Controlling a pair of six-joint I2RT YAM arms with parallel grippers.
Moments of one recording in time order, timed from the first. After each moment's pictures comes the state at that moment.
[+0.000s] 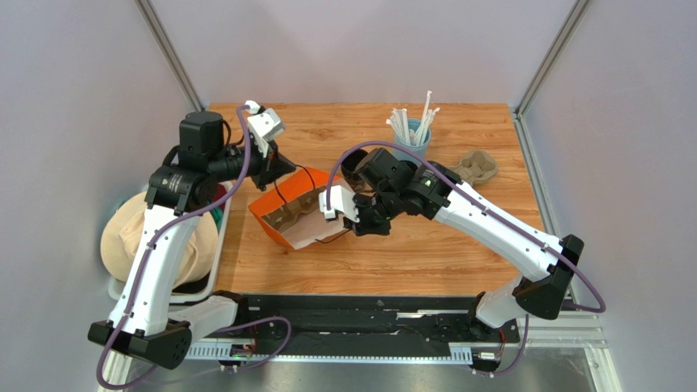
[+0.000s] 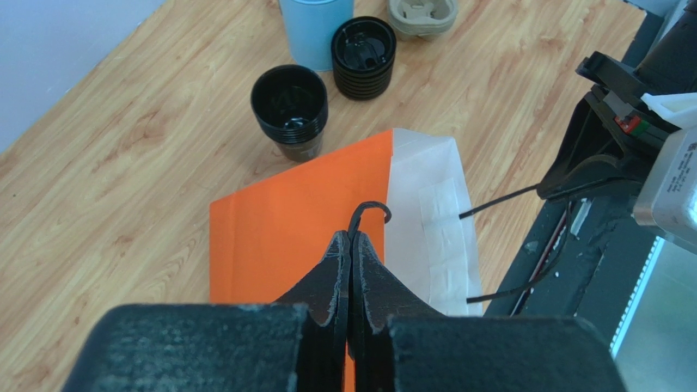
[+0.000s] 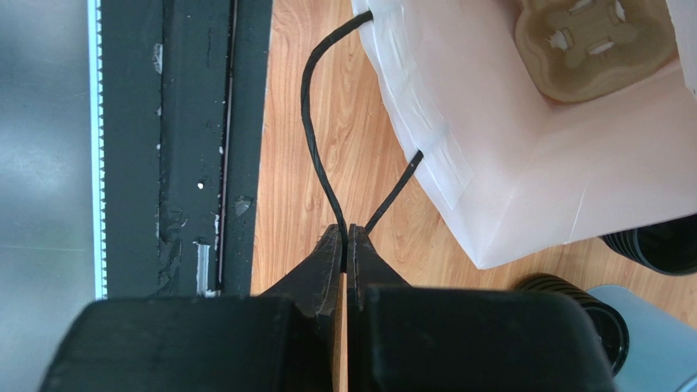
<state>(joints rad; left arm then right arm) -0.26 1.11 1.48 -0.87 0.68 0.31 0.97 1.49 1.62 -1.12 -0.37 -0.64</state>
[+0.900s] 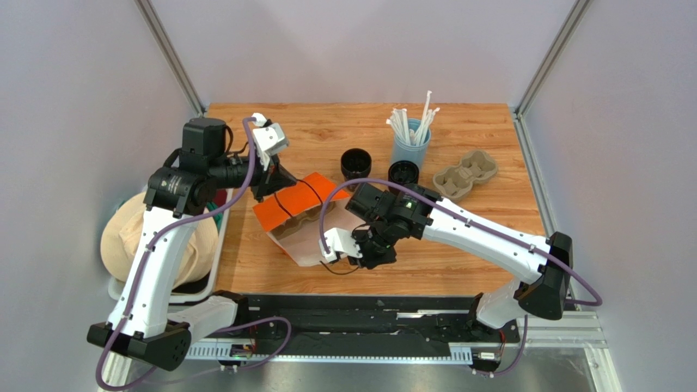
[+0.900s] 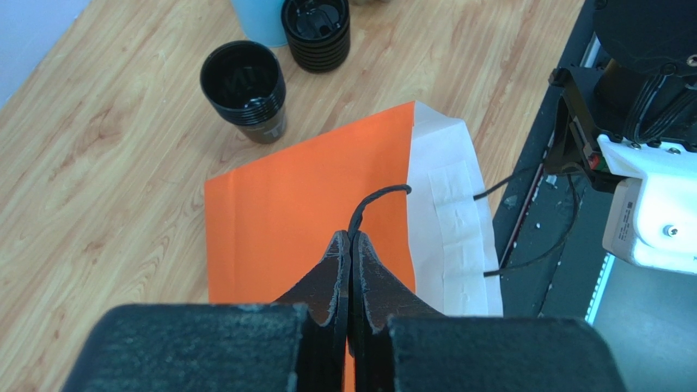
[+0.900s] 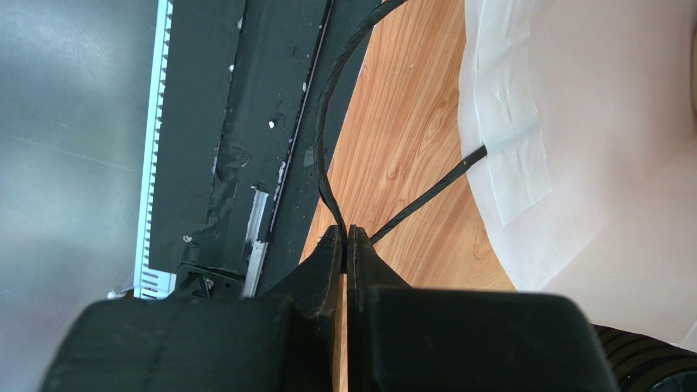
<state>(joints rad) -0.26 1.11 1.49 -1.00 0.76 0.45 1.09 1.49 1.47 -1.22 -0.37 -0.72</state>
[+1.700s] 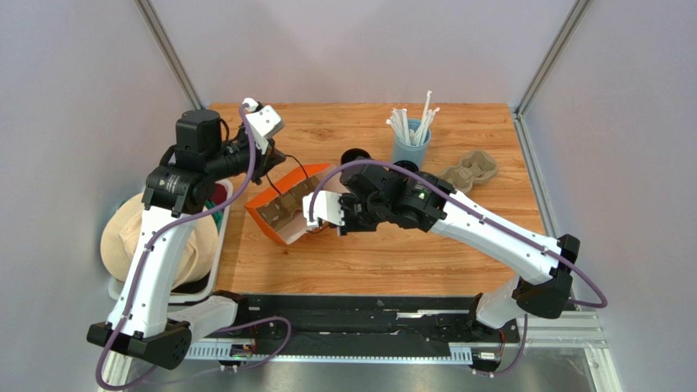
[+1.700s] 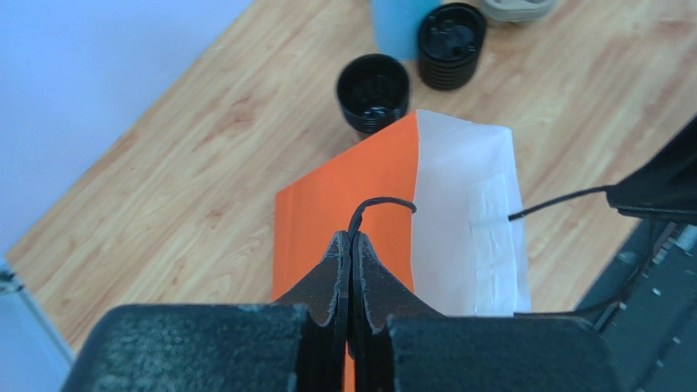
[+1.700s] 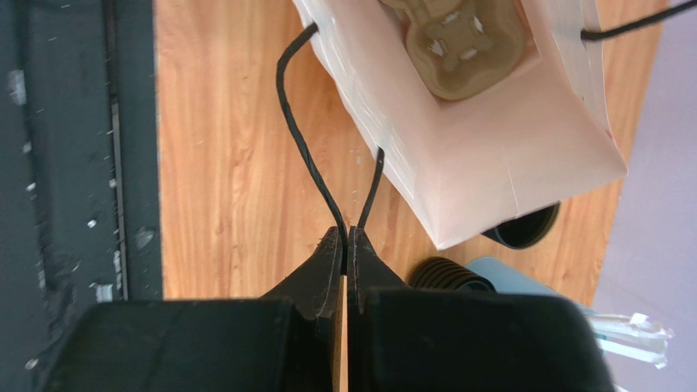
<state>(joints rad) -0.26 1.11 1.51 -0.87 0.52 0.40 1.10 1.50 1.67 -1.02 -0.07 -0.65</state>
